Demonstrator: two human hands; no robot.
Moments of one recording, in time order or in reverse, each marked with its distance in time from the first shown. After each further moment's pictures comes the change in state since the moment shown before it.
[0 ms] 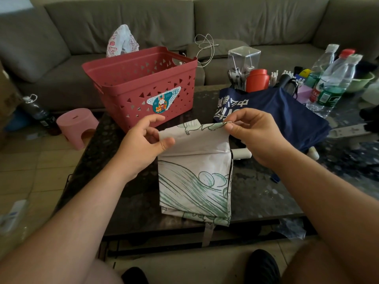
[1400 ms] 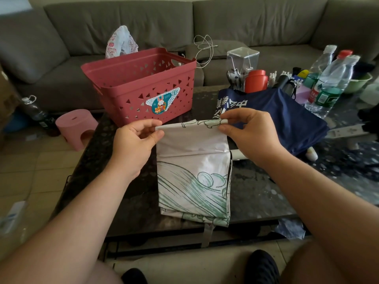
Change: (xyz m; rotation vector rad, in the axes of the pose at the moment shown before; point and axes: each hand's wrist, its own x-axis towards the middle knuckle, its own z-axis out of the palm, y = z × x) left_hand 0.006 -0.002 0.006 -0.226 0.216 0.016; right_hand 0.000 -0.006 0.007 -0.528 0.172 -0.123
